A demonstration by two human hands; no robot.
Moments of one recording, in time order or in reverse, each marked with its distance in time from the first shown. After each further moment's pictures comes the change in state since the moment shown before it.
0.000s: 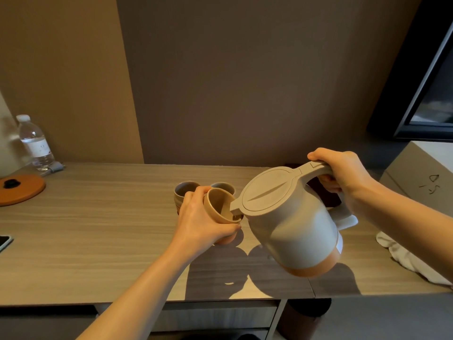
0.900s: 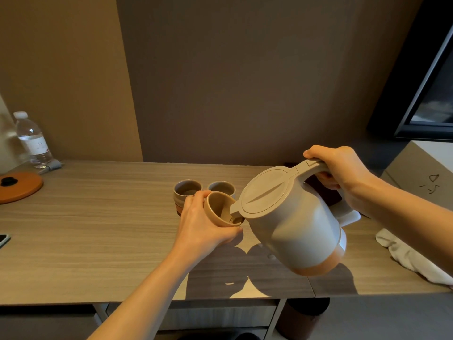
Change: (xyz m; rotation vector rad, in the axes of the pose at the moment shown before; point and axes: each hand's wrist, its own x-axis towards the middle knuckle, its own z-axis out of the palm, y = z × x) left_hand -0.008 -0.002 0.006 -0.057 -0.002 -0.027; right_hand 0.000 -0.007 0.006 -0.099 -0.017 -0.045
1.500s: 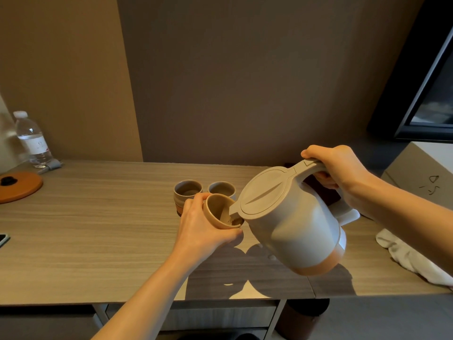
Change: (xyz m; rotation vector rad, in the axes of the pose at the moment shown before) left_hand -0.002 -0.006 0.003 -0.026 -0.001 -0.048; right_hand 0.003 -0.001 0.003 -0.033 -0.016 -0.026
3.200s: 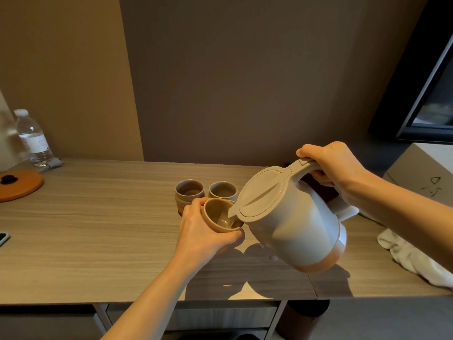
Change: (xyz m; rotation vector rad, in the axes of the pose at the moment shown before) left_hand -0.010 0.003 -0.002 -0.100 0.012 -0.066; right_hand 0.005 -0.007 0.011 -0.079 -0.004 -0.094
